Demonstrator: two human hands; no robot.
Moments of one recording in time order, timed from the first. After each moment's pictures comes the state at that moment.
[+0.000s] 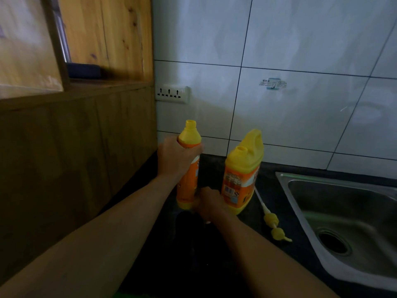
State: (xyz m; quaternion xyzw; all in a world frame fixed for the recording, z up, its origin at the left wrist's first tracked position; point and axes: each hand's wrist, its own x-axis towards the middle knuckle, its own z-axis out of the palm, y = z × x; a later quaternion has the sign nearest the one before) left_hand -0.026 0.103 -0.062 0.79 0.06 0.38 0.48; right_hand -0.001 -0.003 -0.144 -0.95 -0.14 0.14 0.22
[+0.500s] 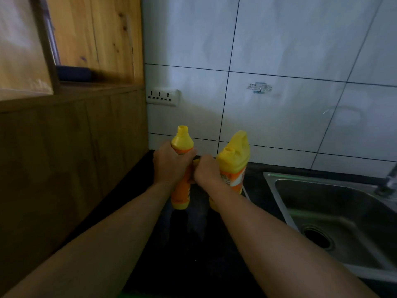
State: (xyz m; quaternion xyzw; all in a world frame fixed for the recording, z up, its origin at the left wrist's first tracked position) left_hand -0.035 0.083 -0.067 0.78 0.09 0.39 0.49; right_hand -0.011 -0.006 -0.070 -0.92 -0.13 -0.07 0.37
